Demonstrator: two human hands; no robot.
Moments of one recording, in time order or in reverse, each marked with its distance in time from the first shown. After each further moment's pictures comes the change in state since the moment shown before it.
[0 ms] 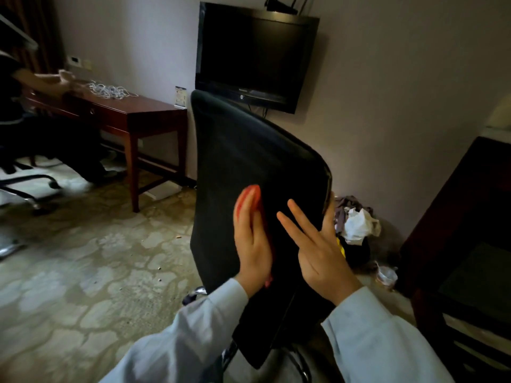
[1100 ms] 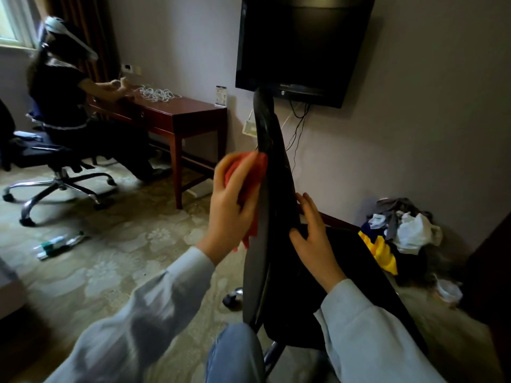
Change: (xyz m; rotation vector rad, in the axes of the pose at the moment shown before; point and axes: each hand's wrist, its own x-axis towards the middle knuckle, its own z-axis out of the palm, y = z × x) left_hand 0.118 -0.002 -0.107 0.530 -0.221 0.401; right_hand 0.080 -0.029 0.105 0.944 -0.030 0.579
